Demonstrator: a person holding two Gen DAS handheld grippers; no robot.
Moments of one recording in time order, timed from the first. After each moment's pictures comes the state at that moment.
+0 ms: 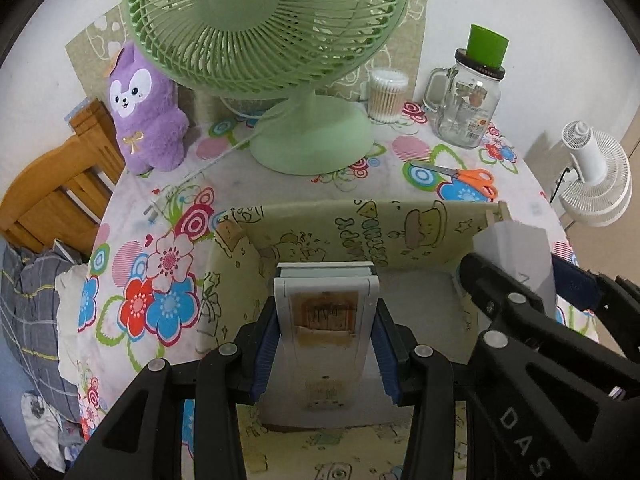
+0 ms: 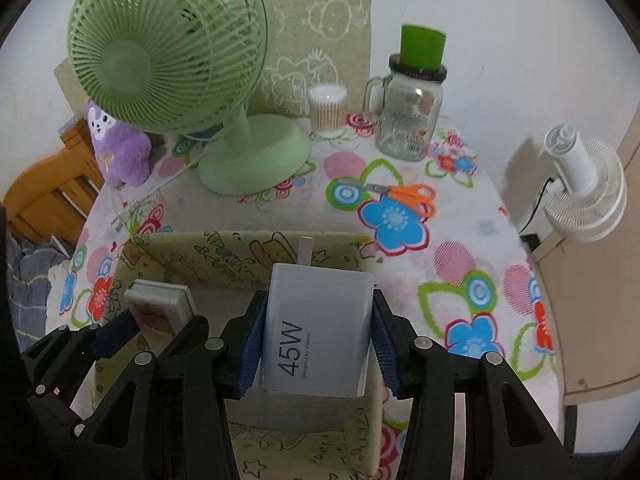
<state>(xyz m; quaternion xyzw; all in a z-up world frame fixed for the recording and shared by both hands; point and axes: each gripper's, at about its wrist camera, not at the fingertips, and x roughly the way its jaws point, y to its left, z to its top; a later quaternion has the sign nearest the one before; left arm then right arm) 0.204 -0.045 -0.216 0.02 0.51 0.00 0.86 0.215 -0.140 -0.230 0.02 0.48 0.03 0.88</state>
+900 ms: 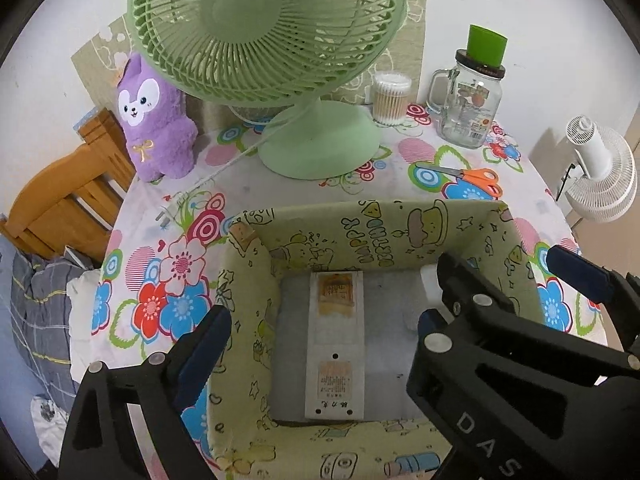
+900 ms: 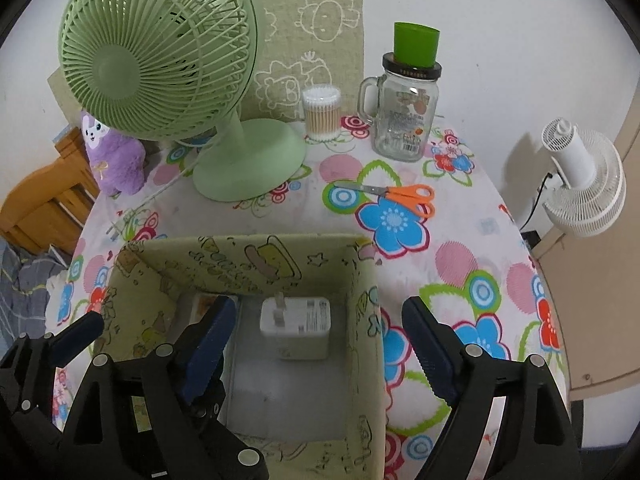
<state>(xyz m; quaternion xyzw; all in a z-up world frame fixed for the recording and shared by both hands) 0.196 -0.047 -0.208 0.04 0.51 0.01 0.86 0.214 -0.140 -0.232 0.03 0.47 0.02 0.88</state>
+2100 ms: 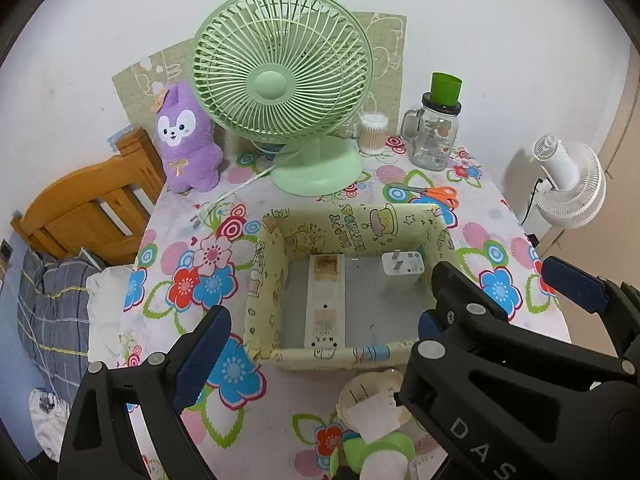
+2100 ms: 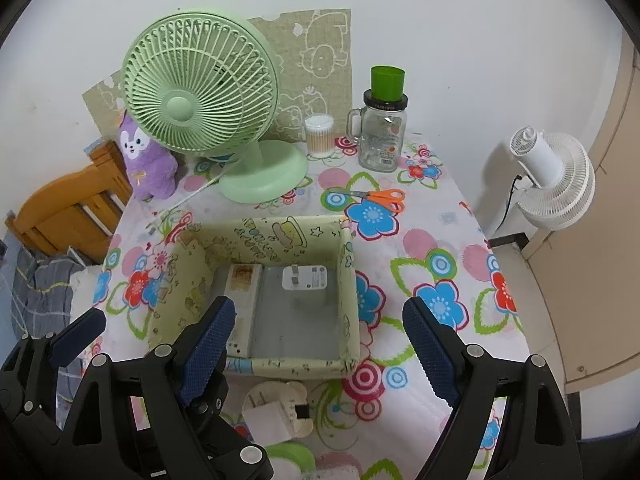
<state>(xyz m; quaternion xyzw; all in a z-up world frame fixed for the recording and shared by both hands) 0.110 -0.050 -0.141 0.03 0.46 0.00 0.89 0.126 -0.148 -0.163 0.04 0.45 0.02 0.89</state>
